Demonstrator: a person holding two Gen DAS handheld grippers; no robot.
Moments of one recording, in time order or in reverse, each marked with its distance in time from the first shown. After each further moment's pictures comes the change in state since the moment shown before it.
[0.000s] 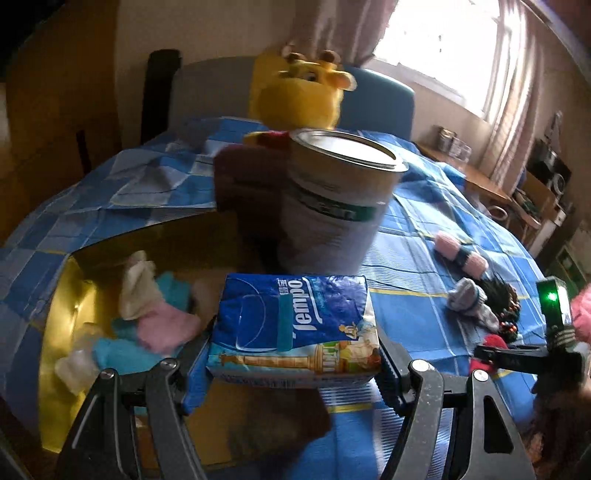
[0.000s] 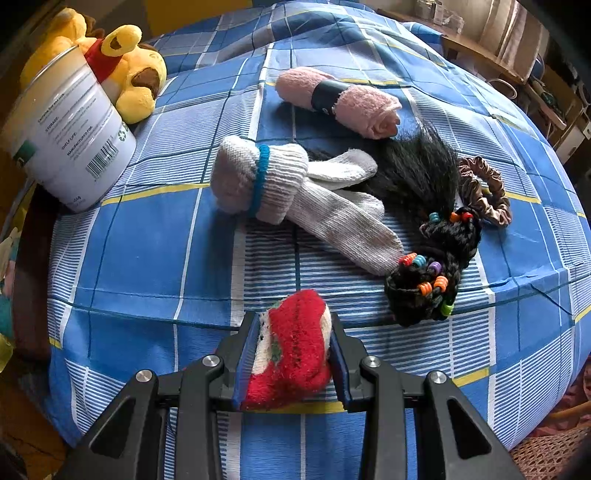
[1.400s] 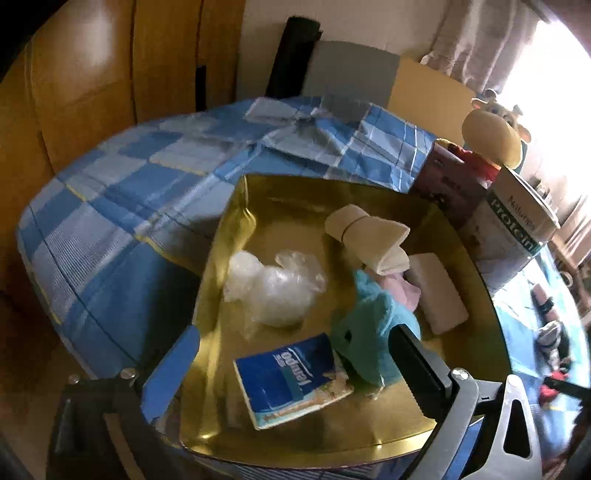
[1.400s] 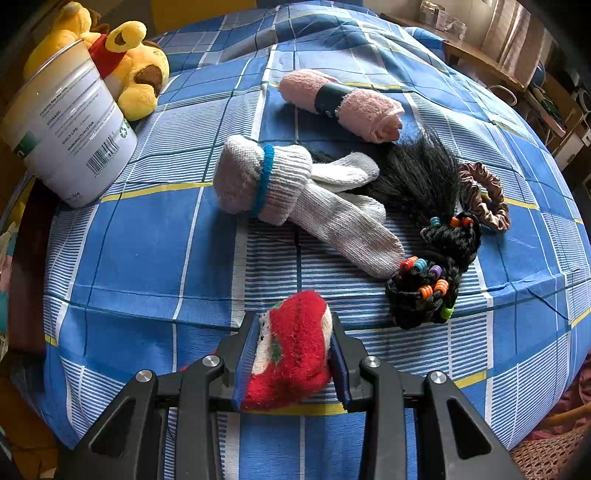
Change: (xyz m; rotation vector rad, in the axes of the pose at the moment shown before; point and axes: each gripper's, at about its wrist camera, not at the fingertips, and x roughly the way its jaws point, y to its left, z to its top) left arm -0.024 0.168 -0.046 -0.287 0.038 0.258; right arm 0.000 0.002 0.001 -0.018 -0.009 -0.016
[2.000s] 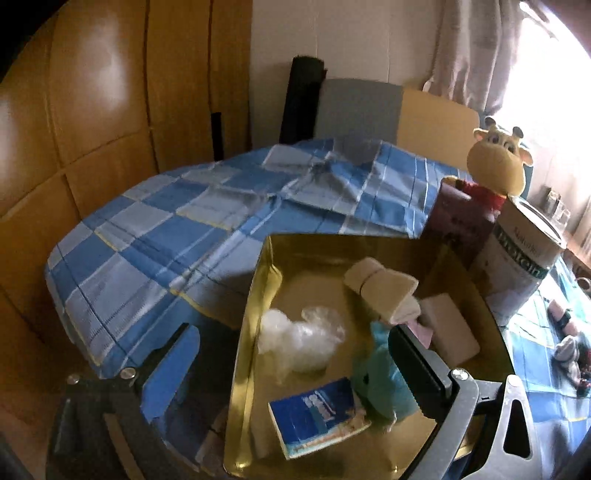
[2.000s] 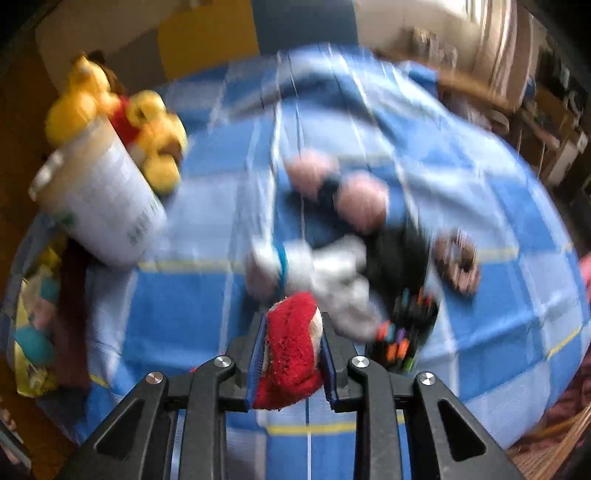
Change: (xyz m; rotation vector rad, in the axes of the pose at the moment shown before) left arm -0.029 0.004 0.019 0.034 -0.157 0.086; right arm -0.085 0.003 0.060 -0.023 -0.204 0.024
